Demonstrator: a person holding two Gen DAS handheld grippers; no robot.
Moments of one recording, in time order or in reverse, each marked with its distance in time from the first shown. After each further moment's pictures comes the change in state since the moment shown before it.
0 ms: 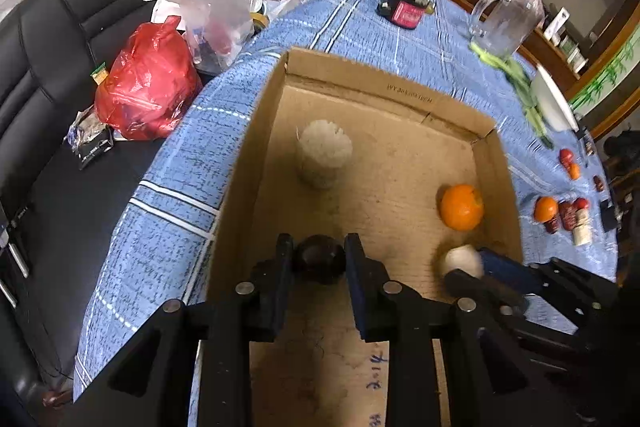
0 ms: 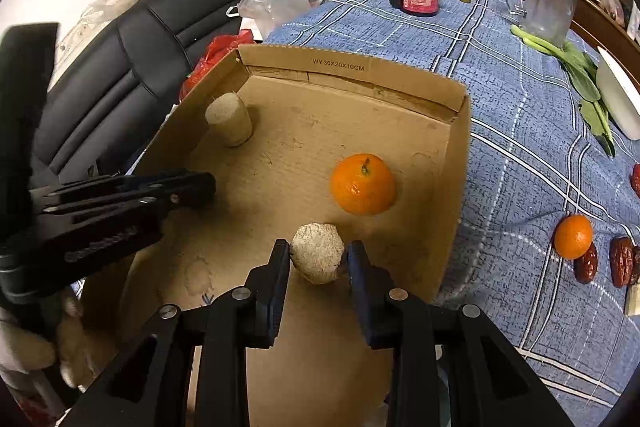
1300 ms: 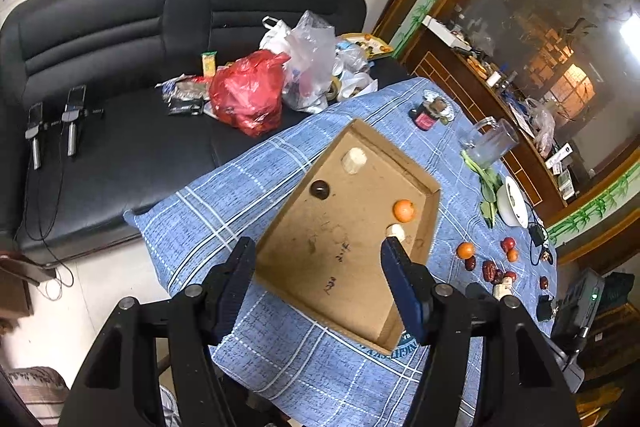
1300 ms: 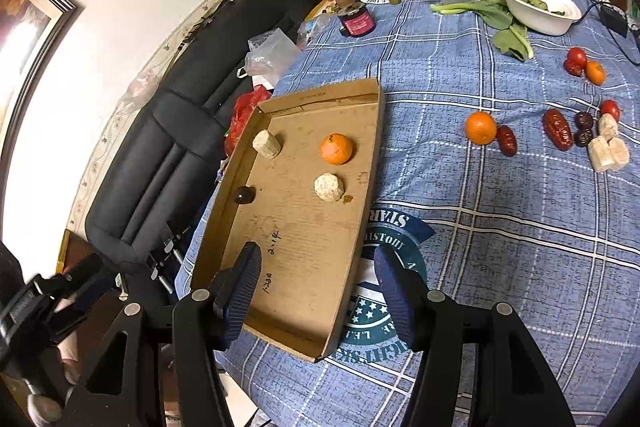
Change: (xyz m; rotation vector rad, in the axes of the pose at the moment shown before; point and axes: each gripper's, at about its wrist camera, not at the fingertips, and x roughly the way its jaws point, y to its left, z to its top) left arm -0.208 -0.001 -0.116 -0.394 -0.255 0.047; right arm -0.138 -0.054 -0.078 0.296 -0.115 0.220
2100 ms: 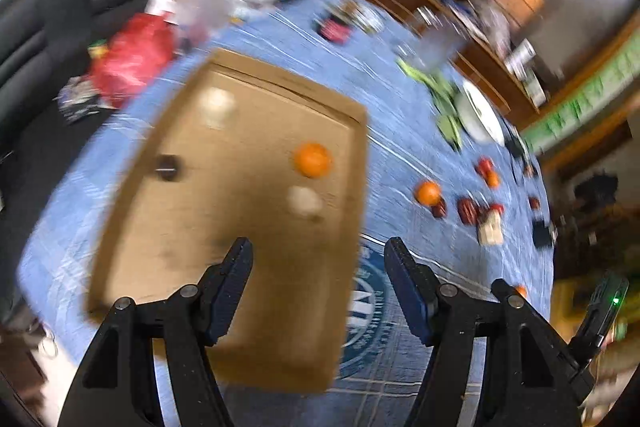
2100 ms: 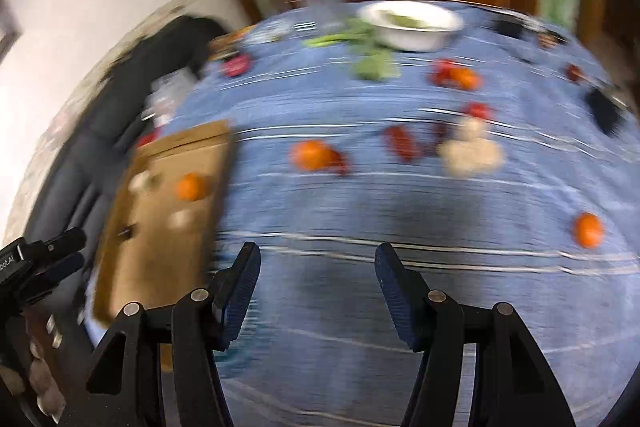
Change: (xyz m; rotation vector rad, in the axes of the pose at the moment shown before) left arm 0.143 -0.119 -0.015 0.284 0.261 -0.165; right arm -0.052 -0.116 -0.015 0.159 -0.156 -0.384
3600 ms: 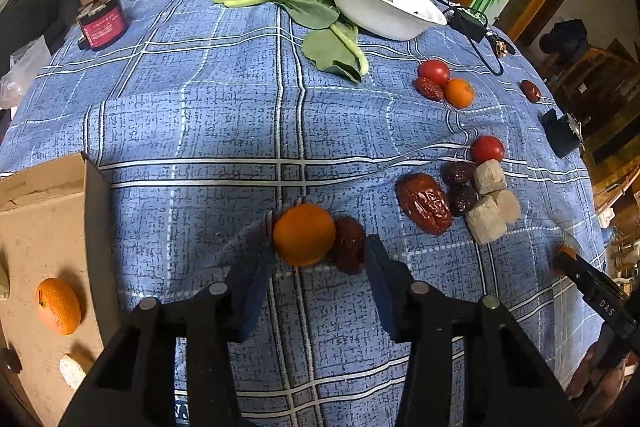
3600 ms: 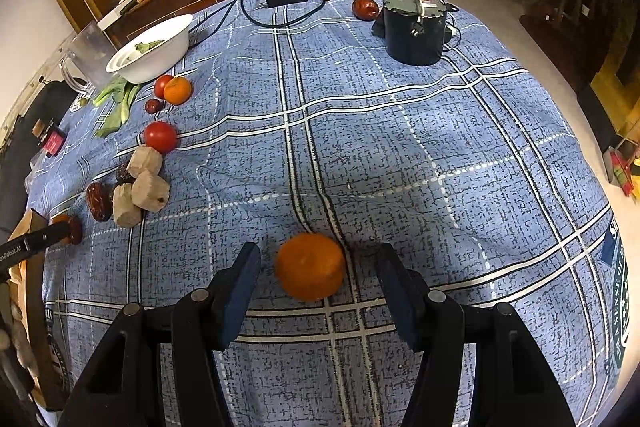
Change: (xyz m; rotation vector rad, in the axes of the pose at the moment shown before) left arm 0.174 -0.160 0.031 0.459 0.139 -0.025; right arm 0.024 -0.195 0.020 0.206 -0.019 -0.243
